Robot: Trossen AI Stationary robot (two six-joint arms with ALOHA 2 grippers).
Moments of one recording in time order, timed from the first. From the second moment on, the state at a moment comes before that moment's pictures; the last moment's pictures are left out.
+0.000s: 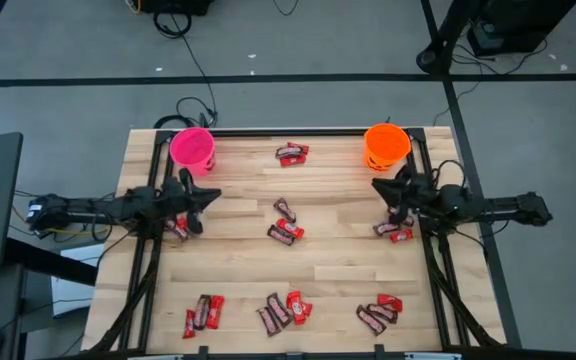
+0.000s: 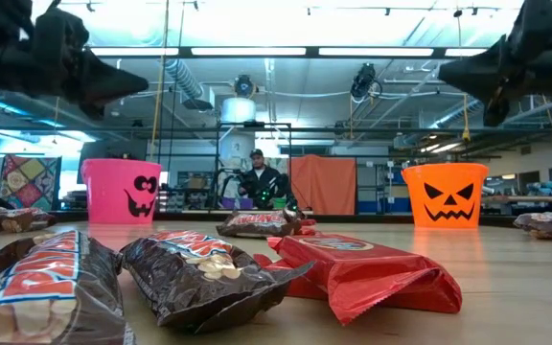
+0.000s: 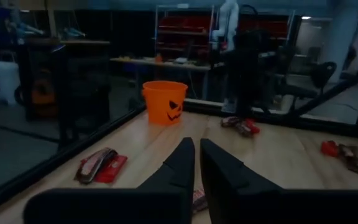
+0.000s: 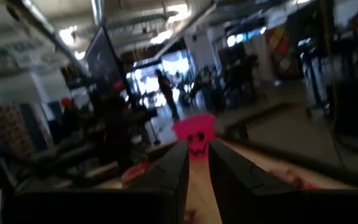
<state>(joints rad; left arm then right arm) 0.00 0.25 0.08 0.21 -0.30 -0.07 0.01 0.13 0.01 0.30 0.38 0.25</state>
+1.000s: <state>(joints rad) 0.17 0.95 0.54 -0.15 -0.22 0.02 -0.05 0.95 0.21 0.59 0.34 0.37</state>
